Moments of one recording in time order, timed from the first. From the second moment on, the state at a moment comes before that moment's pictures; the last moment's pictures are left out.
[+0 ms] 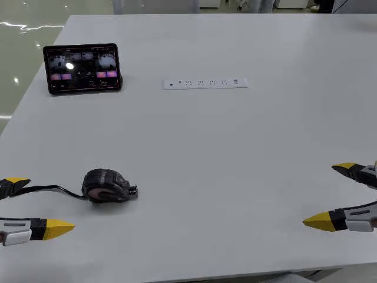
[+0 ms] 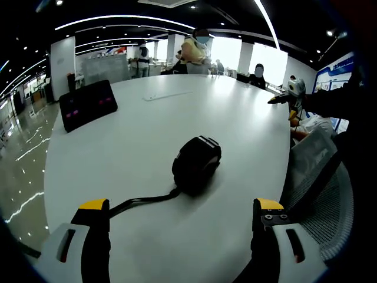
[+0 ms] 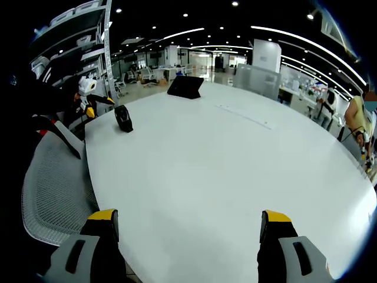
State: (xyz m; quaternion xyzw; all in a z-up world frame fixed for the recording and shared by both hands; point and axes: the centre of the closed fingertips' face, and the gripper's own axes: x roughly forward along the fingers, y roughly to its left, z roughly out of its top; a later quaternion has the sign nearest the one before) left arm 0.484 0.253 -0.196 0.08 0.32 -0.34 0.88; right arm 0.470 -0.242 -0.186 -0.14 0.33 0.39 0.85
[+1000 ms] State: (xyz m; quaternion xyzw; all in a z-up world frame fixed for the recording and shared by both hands) left arm 0.509 0.230 -0.184 0.16 0.34 -0.41 0.83; right arm 0.484 -0.204 -0.181 -0.17 0.31 0.45 0.82
